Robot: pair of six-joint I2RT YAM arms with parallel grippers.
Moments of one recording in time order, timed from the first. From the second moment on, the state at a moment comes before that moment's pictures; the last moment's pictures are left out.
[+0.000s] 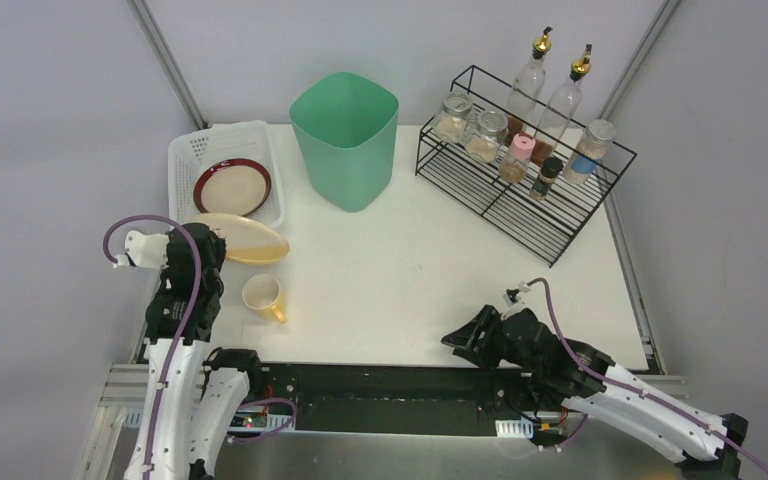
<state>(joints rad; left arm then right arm) -0.05 0.59 0.82 -0.75 -0.60 -1.09 1.06 0.22 0.18 -0.61 0.08 1.47</state>
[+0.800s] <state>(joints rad) 0.43 1.02 0.63 0.03 -0.02 -1.31 1.06 0.17 0.18 -0.69 0.07 1.45</state>
